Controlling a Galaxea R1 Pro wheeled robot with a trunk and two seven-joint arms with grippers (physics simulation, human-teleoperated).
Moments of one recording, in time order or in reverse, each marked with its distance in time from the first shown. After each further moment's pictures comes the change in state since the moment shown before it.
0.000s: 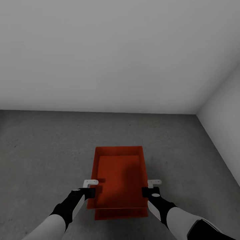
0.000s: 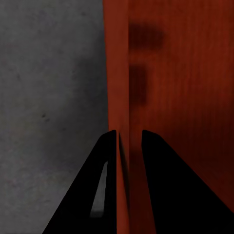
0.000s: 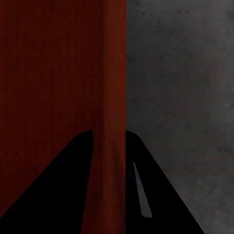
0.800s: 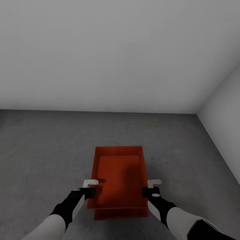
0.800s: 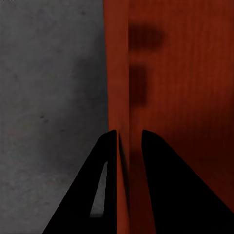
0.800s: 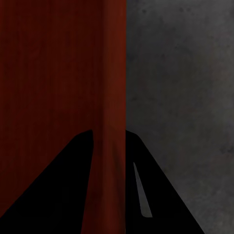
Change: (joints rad) left arm 0.000 0.001 -0.002 -0.002 0.001 0.000 0.000; right arm 0.000 0.000 0.000 0.000 0.000 -0.002 0.000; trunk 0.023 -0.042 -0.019
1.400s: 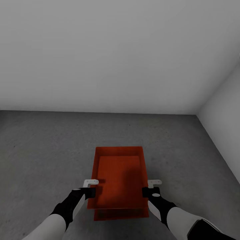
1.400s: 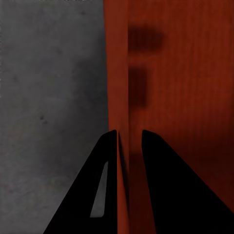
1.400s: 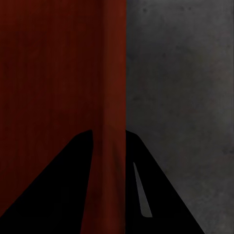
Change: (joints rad) left arm -0.001 -0.003 -0.002 -0.007 0.000 0.017 0.006; right arm 0.000 -0.002 -0.005 0.000 0.001 0.009 0.004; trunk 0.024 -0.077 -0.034
